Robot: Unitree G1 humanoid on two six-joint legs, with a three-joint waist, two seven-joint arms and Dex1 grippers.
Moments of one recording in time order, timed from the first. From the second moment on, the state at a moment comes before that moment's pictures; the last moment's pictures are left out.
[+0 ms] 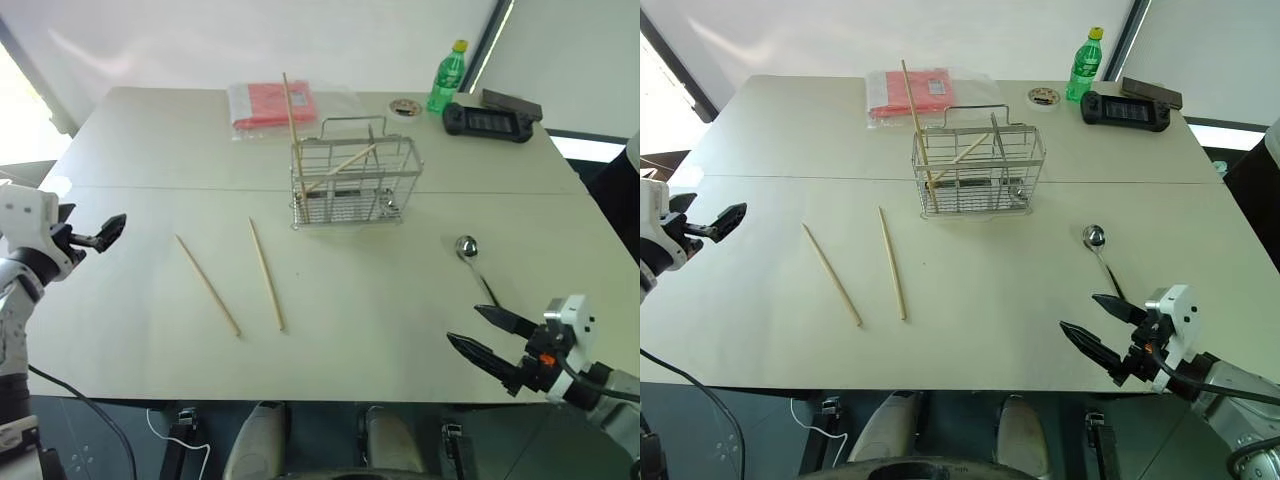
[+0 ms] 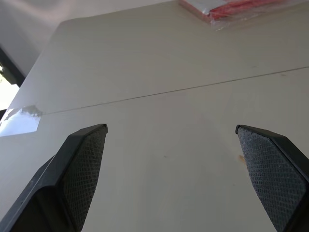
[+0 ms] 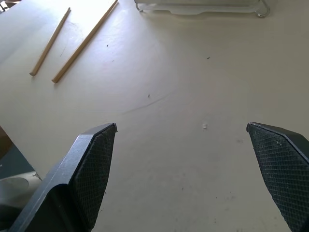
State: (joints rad) left arm -0.21 0.79 0.49 0.07 -0.38 0.48 -0.54; right arm 0.47 -0.65 -0.50 -0.57 0.71 0.58 0.83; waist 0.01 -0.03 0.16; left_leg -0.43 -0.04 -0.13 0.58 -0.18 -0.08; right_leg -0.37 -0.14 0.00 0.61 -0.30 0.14
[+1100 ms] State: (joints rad) left arm -0.37 0.88 0.41 -0.18 -0.60 0.78 -0.71; right arm 0.10 -0.86 -0.52 -0.48 0.70 0.79 0.59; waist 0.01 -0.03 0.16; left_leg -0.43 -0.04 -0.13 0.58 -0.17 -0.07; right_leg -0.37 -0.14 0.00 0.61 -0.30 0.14
